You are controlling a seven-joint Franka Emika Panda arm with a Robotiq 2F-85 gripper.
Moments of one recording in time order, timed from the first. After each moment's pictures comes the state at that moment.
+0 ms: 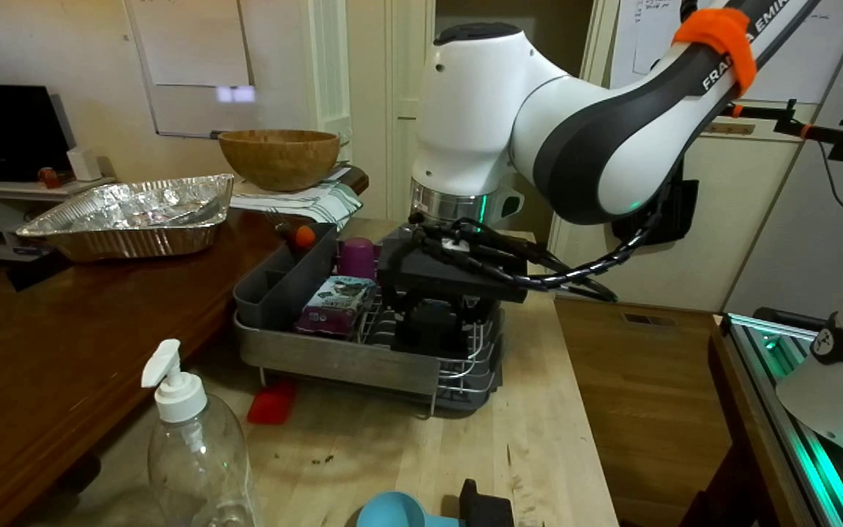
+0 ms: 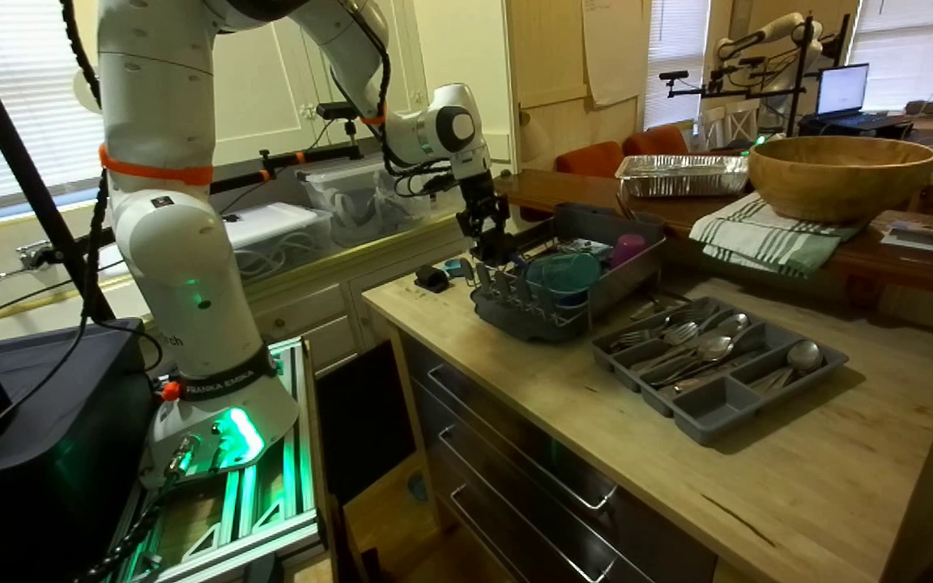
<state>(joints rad) 0.32 0.29 0.12 -2.12 -0.32 2.47 1.91</state>
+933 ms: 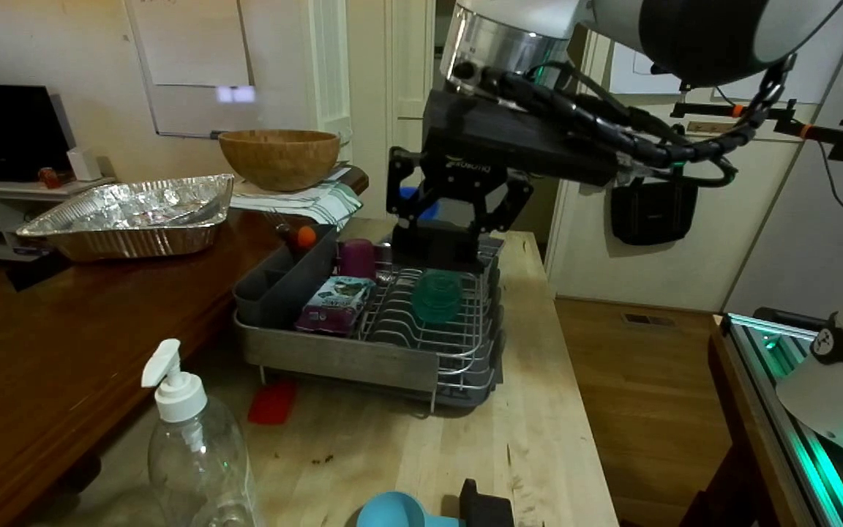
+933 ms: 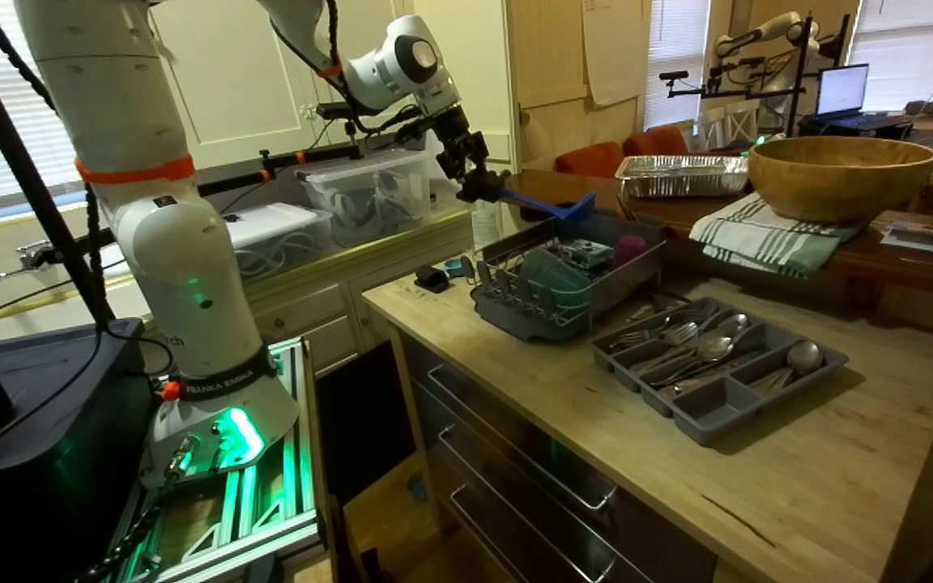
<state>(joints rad) 0.35 0.01 0.19 -2.14 -0.41 2.31 1.82</state>
